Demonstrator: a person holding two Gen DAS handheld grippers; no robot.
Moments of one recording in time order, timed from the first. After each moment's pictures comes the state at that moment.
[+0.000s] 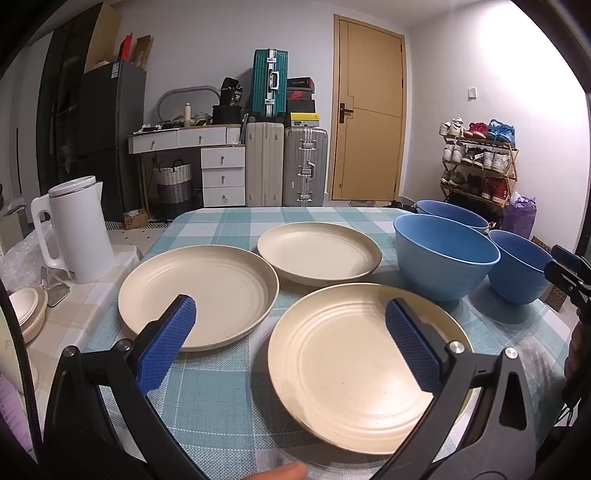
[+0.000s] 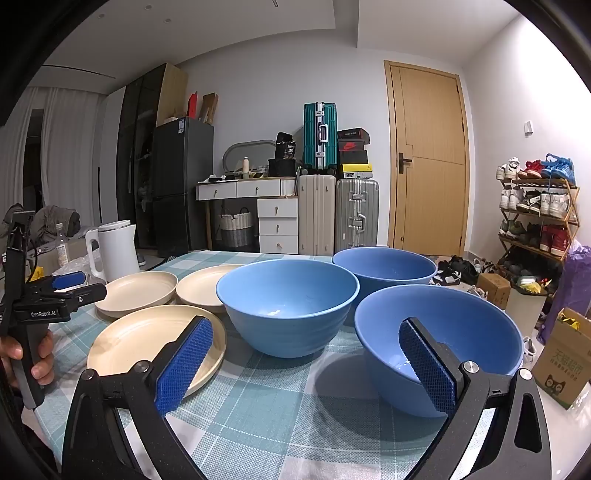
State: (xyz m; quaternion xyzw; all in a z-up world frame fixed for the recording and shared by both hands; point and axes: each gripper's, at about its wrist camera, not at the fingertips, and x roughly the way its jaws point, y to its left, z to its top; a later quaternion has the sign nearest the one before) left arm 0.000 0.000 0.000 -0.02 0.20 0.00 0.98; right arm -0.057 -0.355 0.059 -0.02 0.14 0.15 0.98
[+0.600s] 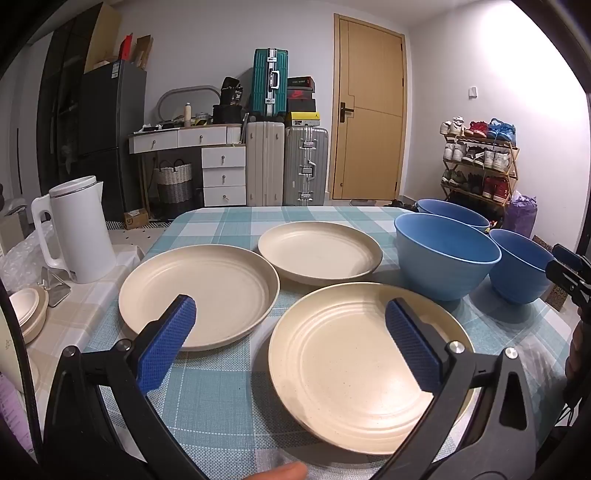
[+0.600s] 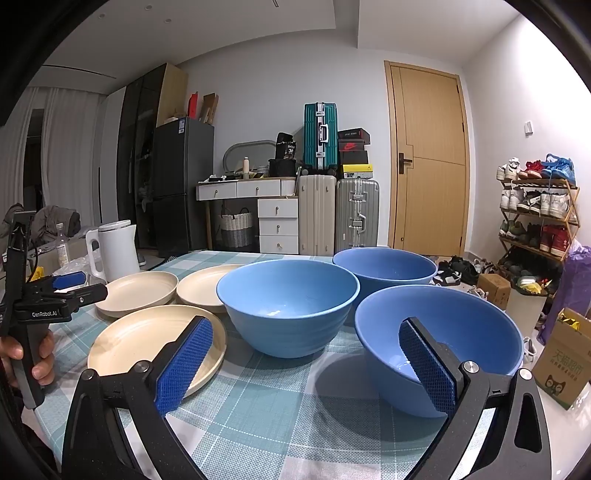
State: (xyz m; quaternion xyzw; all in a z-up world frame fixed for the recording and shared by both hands) left arm 0.000 0.000 0.000 -0.02 0.20 0.00 0.98; right arm -0.057 -0.355 0.059 -0.02 0.14 0.15 0.98
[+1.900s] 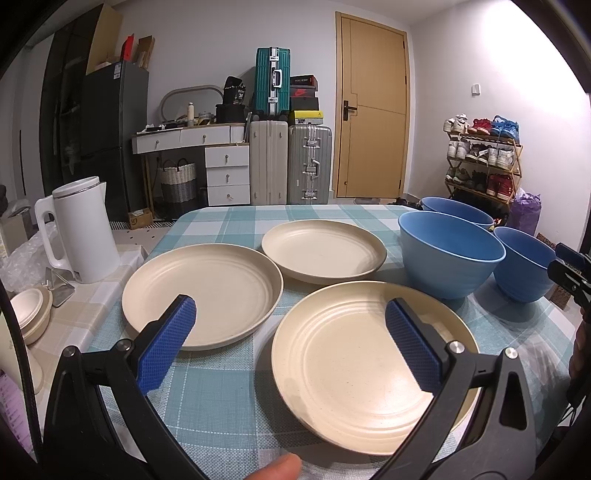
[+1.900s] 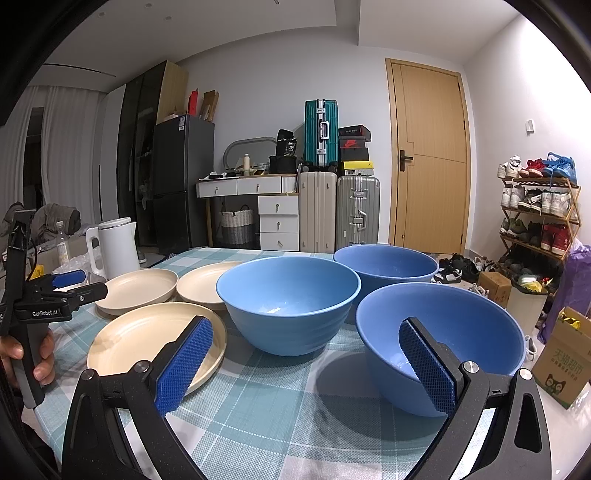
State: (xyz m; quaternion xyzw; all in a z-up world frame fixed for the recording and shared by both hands) left arm 0.002 -0.001 0.000 -0.02 0.20 0.01 0.98; right arm -0.059 -0.356 0.060 -0.02 0.15 0.15 0.98
